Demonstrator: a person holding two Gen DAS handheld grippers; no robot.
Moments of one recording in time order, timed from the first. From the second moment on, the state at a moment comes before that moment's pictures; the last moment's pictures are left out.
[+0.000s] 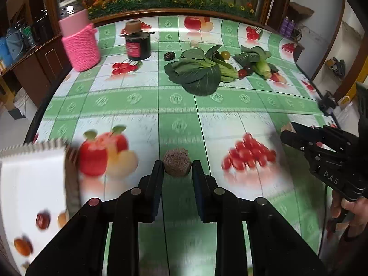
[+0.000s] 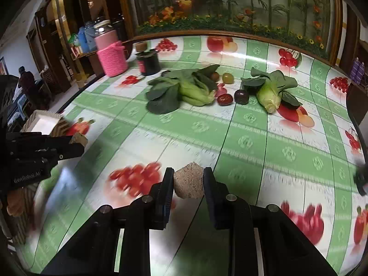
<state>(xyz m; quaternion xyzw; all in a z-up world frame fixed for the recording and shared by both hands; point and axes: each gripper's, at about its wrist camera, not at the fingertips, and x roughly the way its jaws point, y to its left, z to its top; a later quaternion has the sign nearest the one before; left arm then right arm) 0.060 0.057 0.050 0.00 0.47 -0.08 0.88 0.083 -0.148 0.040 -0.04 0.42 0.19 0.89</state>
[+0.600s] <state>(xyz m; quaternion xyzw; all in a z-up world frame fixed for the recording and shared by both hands) -0.059 0.135 0.064 -0.02 0.45 0.00 0.89 -0.030 -0.057 0.077 -0.06 0.38 0.29 0.88</state>
